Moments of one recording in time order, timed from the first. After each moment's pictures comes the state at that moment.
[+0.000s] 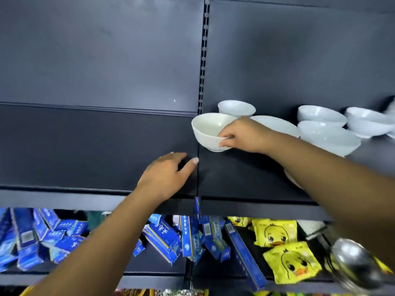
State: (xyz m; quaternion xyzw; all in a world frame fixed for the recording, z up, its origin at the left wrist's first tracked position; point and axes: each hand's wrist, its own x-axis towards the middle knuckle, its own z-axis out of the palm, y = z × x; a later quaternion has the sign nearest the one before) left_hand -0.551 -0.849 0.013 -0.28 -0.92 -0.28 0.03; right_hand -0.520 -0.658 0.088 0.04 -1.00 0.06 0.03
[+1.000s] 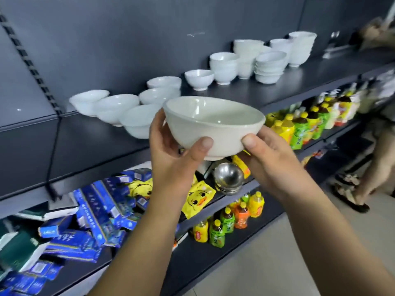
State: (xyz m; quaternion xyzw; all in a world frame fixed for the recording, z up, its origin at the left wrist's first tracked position) left_hand -0.271 -0.702 0.040 -0.39 -0.40 -0.81 -0.19; right_hand -0.151 -0.619 0.043 -0.06 -0.60 0.68 0.40
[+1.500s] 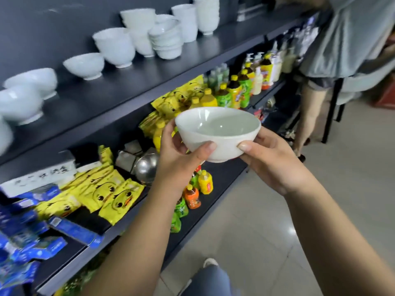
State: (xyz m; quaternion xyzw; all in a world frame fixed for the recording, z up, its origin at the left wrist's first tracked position) left_hand -0.089 -0.543 -0.020 -0.44 -0.46 -0.68 -0.36; right_hand 0.070 -0.495 -0.019 -0.17 -0.50 0.72 0.45
